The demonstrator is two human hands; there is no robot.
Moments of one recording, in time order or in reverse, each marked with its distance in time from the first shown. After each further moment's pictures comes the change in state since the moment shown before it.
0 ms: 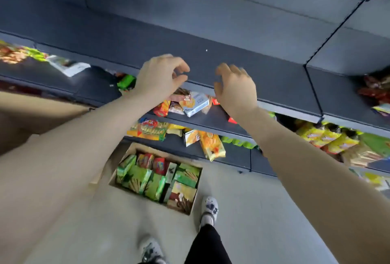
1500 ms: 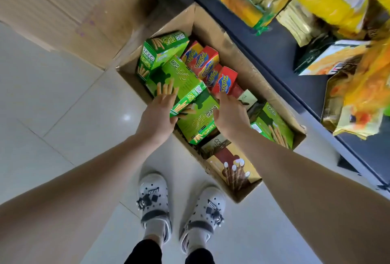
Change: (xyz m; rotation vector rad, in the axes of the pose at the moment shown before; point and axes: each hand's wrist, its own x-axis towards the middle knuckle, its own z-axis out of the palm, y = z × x) left_hand -0.404 -0.393 0.504 -0.074 -0.431 -0.939; right_hand -0.305 -0.044 0.682 0.149 -1.095 -0.072
